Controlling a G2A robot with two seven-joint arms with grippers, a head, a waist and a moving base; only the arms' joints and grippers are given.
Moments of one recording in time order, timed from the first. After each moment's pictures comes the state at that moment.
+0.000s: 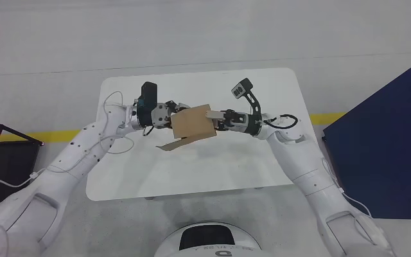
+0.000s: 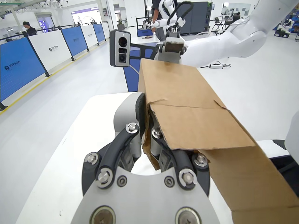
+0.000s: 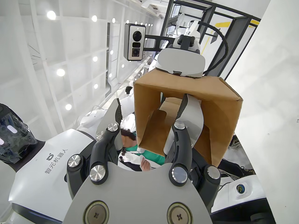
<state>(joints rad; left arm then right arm) 0.76 -0.97 -0.68 -1.13 1.35 -1.01 0.81 -1.04 -1.26 1.09 -1.28 0.64 -0.34 1.17</state>
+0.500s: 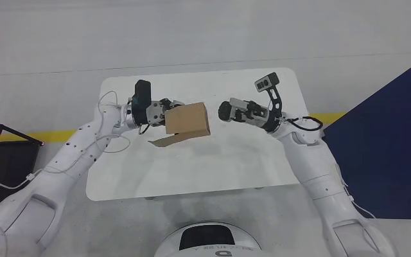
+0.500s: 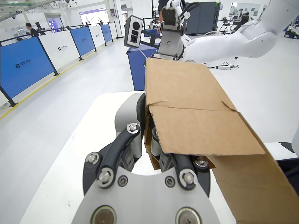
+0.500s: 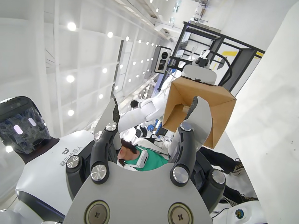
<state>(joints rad) 0.77 -0.96 -0.71 -1.11 1.36 -0.99 0.83 -1.12 -1.23 1.24 -1.34 0.71 -0.40 1.16</state>
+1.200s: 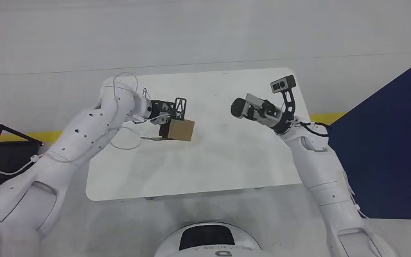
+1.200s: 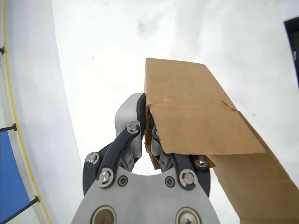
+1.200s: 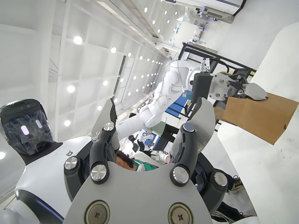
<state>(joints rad) 0.59 -1.01 -0.59 -1.21 1.59 -1.01 -0.10 -1.19 -1.21 1.32 -1.37 0.73 -0.44 1.11</state>
